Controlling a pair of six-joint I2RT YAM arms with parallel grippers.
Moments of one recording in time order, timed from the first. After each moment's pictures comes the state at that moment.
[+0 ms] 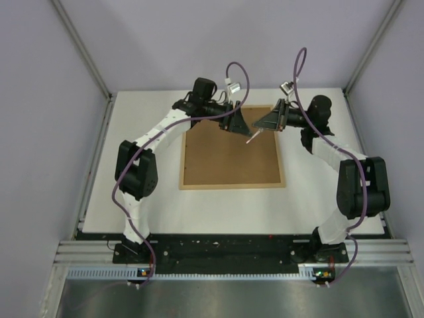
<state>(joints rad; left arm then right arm) -0.50 2.02 1.81 -0.39 1.06 -0.32 0.12 1.65 1.04 0.73 -1.25 1.03</state>
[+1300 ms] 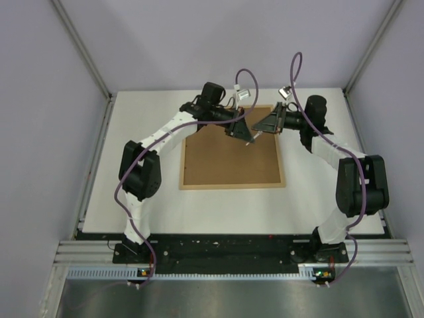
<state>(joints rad) -0.56 2.03 1.81 -0.43 1.05 -0.30 0.12 1.66 1.06 0.50 -1.19 0.87</state>
